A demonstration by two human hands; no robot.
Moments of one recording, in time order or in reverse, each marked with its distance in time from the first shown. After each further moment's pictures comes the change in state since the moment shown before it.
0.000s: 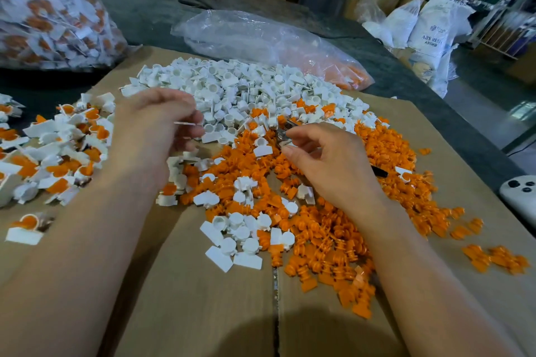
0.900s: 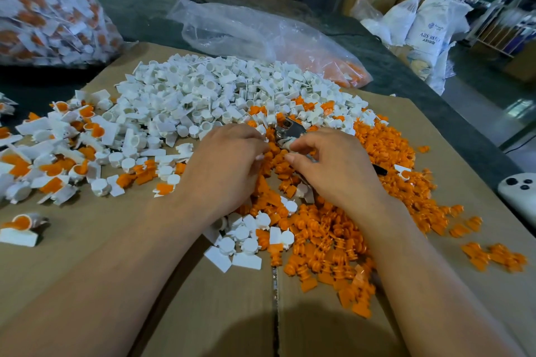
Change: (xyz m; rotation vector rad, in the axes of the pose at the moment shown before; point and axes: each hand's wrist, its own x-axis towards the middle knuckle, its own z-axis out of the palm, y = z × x) left_hand -0.022 -0.031 0.036 1.209 -0.486 0.753; right_hand 0.004 0.010 0.000 -0.305 -0.106 0.025
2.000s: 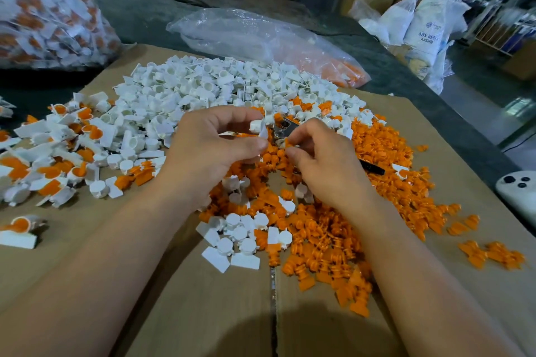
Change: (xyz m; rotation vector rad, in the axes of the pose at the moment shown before) left_hand -0.003 0.006 -0.023 -1.174 0.157 -0.461; right_hand -0.001 -0.009 0.002 0.345 0.004 0.053
